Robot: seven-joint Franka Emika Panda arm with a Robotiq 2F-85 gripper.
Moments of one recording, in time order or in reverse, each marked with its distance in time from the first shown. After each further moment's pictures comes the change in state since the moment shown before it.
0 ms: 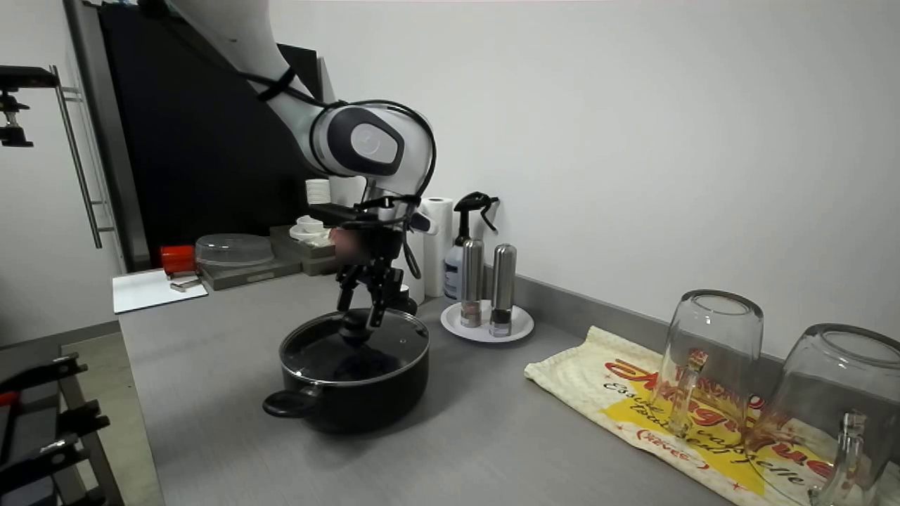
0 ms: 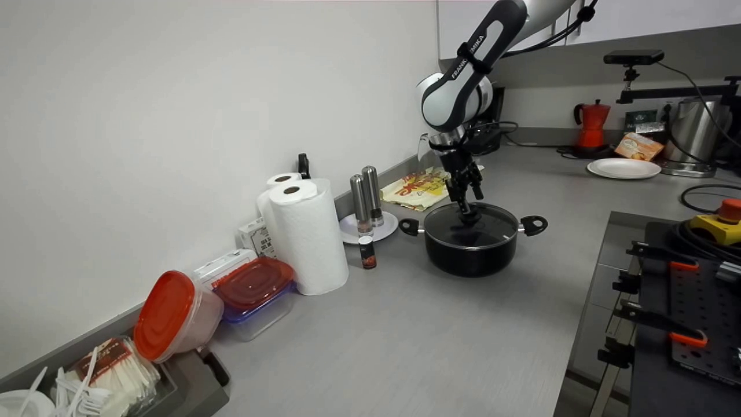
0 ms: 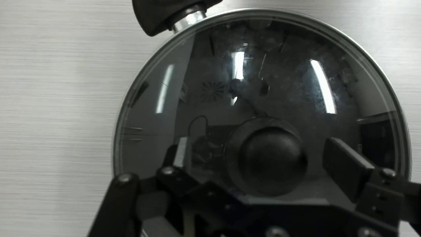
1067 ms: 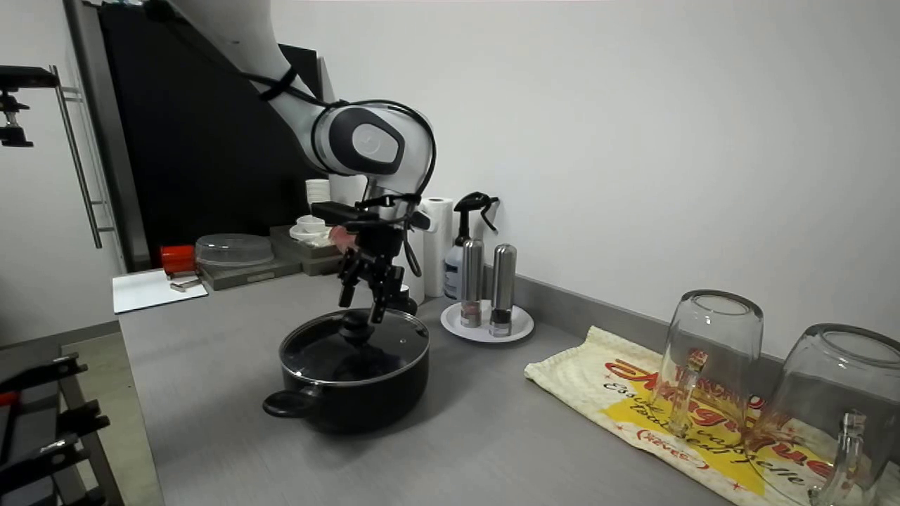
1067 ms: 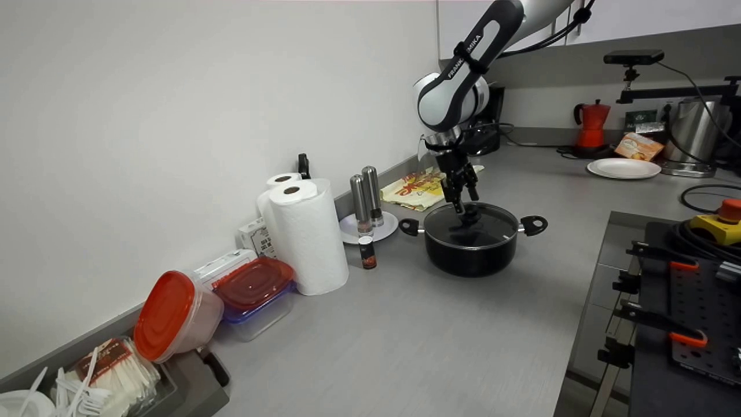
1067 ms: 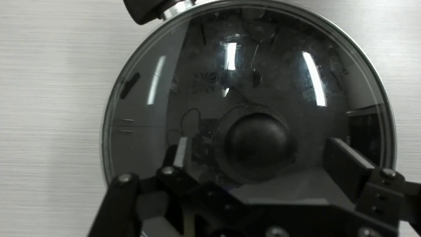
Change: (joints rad) arm 0.001 0.010 0.012 0.020 0.013 0.000 0.000
